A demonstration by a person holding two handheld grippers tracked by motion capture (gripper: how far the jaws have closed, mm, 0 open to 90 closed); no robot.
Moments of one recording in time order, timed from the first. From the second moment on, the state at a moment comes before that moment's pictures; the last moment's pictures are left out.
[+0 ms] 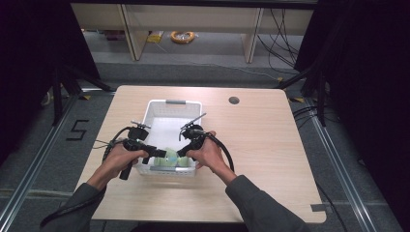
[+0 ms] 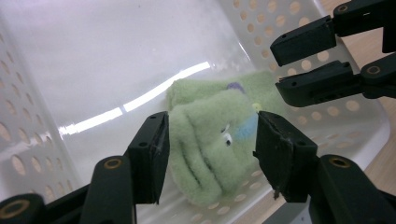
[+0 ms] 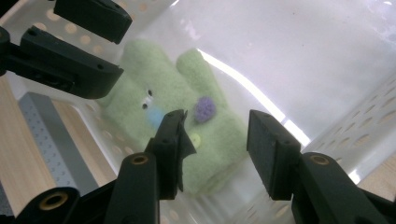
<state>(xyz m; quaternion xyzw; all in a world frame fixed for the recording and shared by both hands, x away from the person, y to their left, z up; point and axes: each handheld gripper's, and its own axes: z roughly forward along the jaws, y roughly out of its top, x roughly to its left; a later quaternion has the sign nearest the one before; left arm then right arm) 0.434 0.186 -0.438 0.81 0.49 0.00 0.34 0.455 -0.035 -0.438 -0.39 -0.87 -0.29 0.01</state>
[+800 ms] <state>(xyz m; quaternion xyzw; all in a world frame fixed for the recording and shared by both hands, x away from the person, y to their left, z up) 0.405 0.182 -0.417 0.80 0.46 0.02 0.37 0.440 -0.061 -0.405 -0.37 -0.86 -0.35 -0.01</state>
